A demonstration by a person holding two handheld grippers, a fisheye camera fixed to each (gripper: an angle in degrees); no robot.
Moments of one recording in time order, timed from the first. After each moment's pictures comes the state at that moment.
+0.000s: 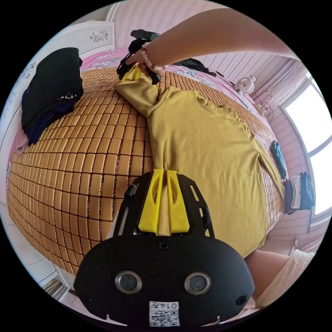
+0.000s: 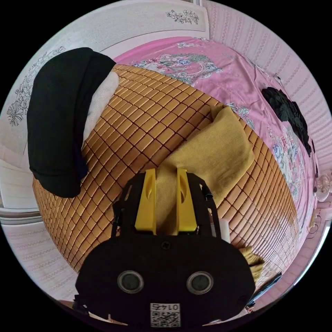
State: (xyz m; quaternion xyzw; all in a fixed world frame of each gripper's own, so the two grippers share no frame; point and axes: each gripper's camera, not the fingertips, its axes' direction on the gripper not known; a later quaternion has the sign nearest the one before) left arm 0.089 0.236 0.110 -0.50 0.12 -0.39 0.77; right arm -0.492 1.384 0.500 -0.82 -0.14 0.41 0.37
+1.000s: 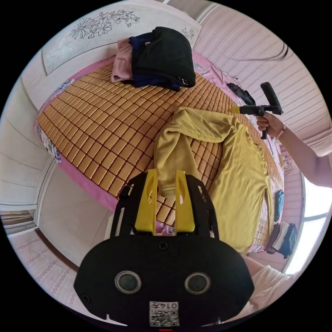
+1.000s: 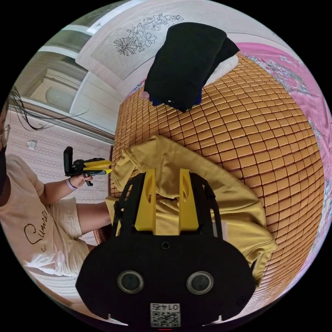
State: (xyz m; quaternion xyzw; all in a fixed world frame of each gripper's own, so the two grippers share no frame) left arm -0.090 0.247 -0.152 -0.53 -0.03 -0.53 0.66; right arm -0.559 1.347 0.477 -0.64 -0.48 0.50 0.34
